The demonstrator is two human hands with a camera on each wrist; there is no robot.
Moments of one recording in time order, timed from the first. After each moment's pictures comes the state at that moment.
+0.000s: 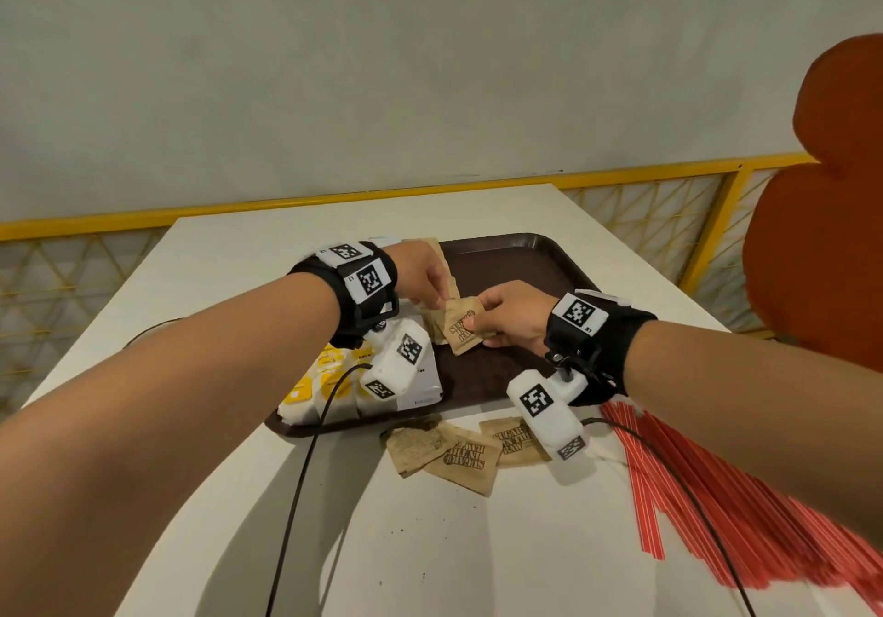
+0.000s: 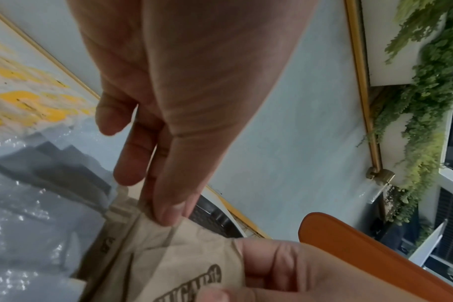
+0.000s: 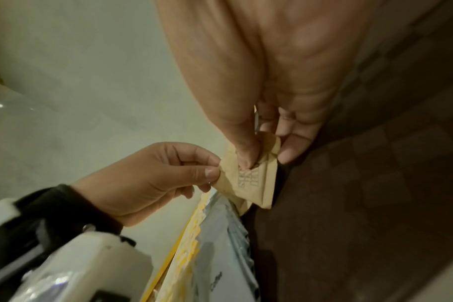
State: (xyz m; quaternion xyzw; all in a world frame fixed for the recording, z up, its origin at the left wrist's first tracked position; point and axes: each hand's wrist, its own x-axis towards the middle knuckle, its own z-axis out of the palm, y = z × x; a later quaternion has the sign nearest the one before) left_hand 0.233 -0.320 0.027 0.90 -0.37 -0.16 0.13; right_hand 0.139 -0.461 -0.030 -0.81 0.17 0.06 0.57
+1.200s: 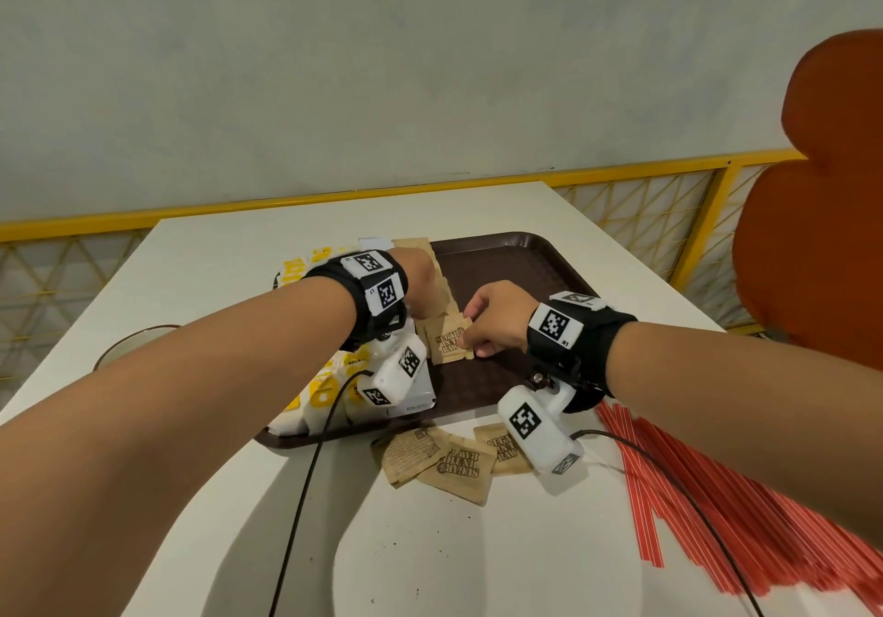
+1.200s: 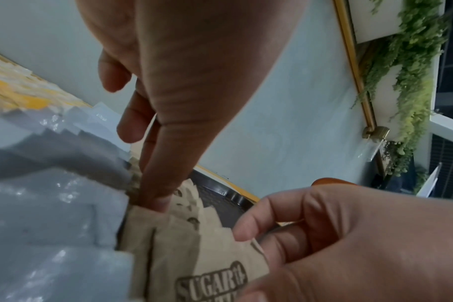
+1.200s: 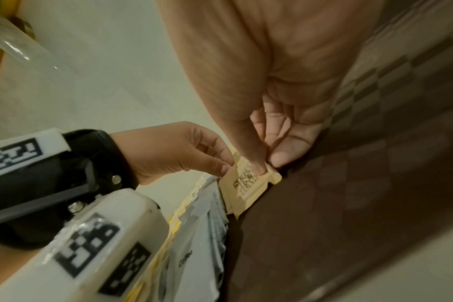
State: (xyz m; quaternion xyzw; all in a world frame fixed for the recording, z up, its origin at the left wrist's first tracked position) left_hand 0.245 -0.341 0.008 0.95 -0.31 -0.11 0.00; right_hand 0.141 -0.454 -0.024 -0.85 0.19 0.06 0.48
